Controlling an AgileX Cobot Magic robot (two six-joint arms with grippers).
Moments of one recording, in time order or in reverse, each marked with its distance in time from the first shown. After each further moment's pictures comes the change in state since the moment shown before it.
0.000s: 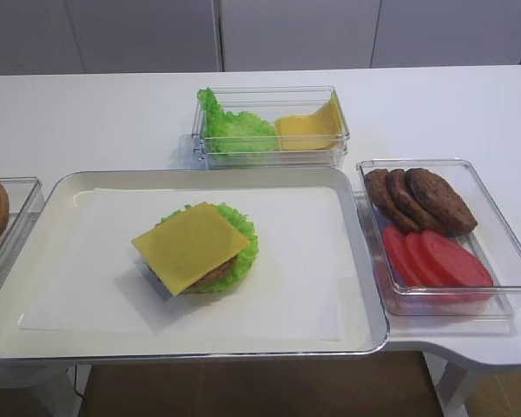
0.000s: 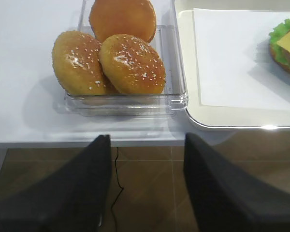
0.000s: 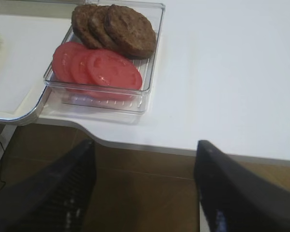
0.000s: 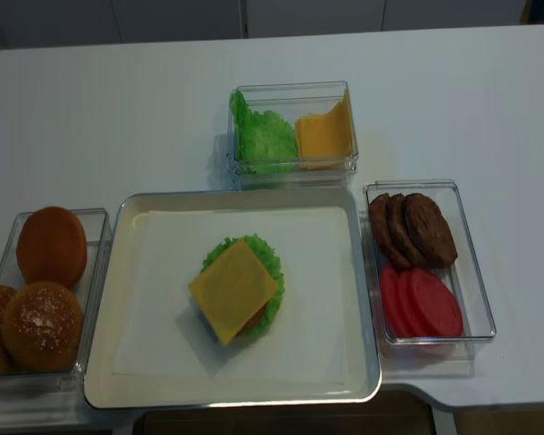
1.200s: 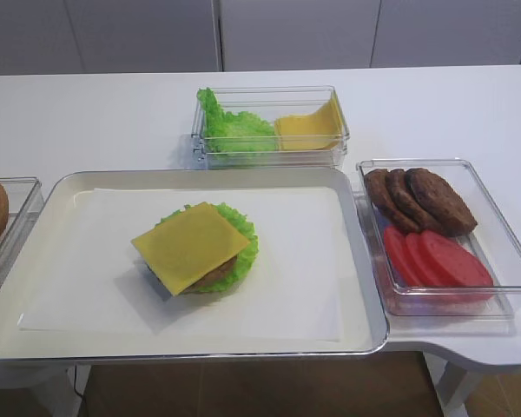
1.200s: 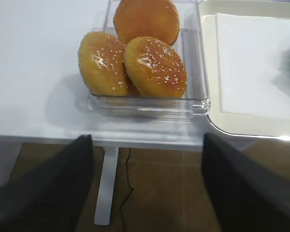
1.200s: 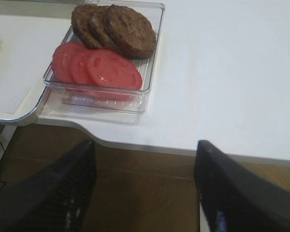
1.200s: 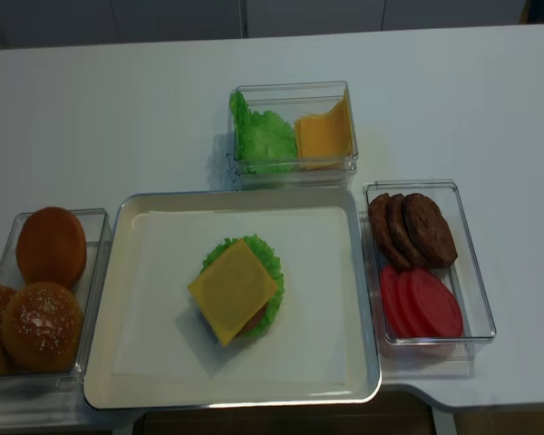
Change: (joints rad) left arm 0.000 0.000 0.000 0.067 -0.002 -0.058; right arm 0.000 0.000 0.000 0.000 -0.001 0.000
